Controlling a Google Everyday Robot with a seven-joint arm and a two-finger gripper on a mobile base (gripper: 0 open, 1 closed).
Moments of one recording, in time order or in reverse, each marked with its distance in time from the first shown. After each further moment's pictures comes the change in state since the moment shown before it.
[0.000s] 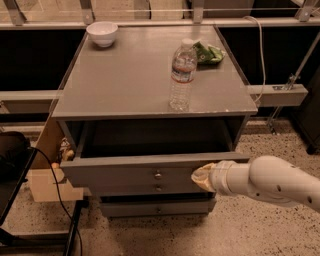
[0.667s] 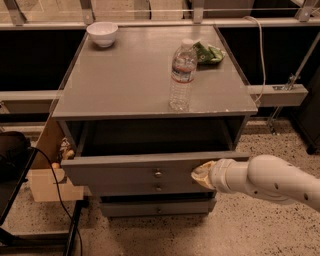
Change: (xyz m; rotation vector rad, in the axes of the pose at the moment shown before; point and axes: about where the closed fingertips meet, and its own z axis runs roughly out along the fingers) arm 0.000 -0.010 0.010 0.018 -0.004 -0.009
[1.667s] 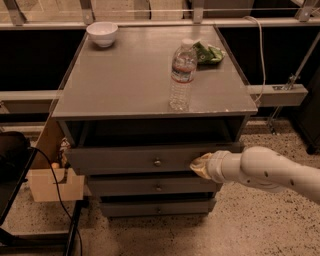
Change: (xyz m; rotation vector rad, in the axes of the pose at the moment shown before) arm 0.002 -0.034 0.031 0.026 -0.005 0.007
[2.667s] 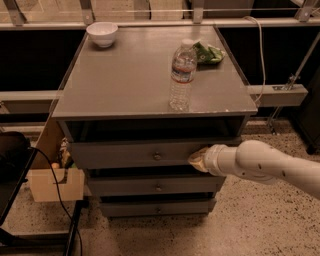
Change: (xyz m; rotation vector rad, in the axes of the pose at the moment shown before) arm -0.010 -0.021 0.017 0.024 -0.010 -0.012
